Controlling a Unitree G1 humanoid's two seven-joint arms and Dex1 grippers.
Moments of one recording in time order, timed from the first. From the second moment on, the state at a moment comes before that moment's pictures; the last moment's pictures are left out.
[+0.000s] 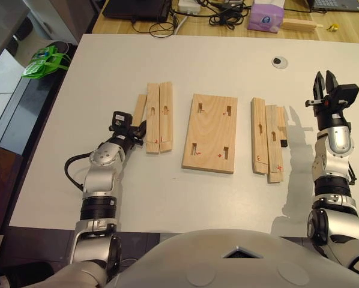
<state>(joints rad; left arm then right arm) -0.07 0.36 0.09 0.20 -0.10 0.31 -0.33 -0.28 -0.32 -0.24 0.58 0.17 -0.46 0.30</state>
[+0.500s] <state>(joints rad) -0.07 0.37 0.09 0.25 -0.14 0.32 -0.37 -0.32 -0.33 -0.24 0.44 0.20 -0.38 0.30</state>
